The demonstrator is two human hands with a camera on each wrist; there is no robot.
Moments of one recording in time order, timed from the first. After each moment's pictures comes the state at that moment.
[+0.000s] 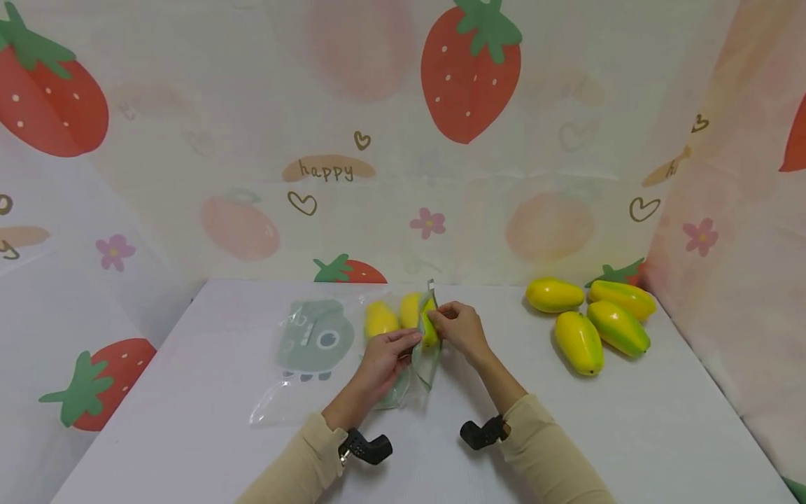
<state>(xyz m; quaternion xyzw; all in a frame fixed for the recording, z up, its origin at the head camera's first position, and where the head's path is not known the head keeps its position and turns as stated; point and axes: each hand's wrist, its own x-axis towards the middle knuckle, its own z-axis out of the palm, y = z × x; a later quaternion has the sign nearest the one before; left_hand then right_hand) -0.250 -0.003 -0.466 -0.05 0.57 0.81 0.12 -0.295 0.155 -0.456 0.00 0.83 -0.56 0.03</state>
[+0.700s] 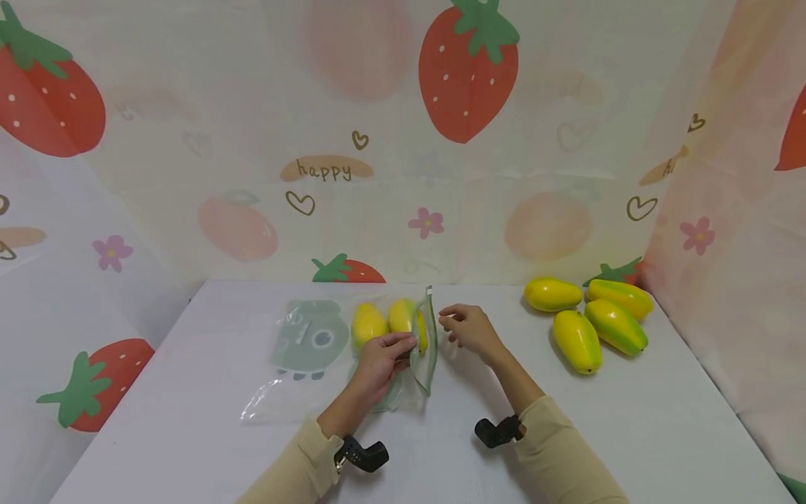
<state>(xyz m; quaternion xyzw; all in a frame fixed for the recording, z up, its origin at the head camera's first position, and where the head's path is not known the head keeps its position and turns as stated) -0.240 -0.005 -0.465 -0.07 0.60 0.79 0.10 -0.290 0.183 -0.451 -0.06 0.85 -0.51 0.08</state>
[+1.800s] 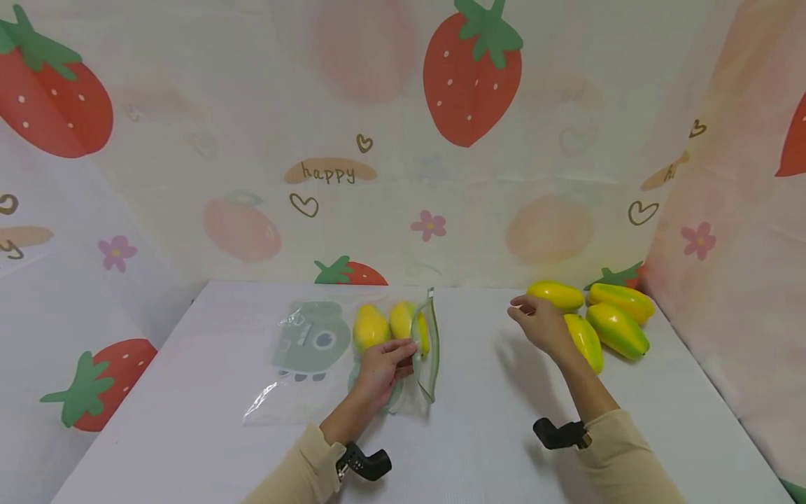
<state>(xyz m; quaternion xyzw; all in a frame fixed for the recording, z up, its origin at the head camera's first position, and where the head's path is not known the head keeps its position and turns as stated) -0.230 -0.004 -0.464 -0.09 0.59 0.80 0.09 -0.270 0.274 -0.410 -0.02 0.92 -0.38 0.02</state>
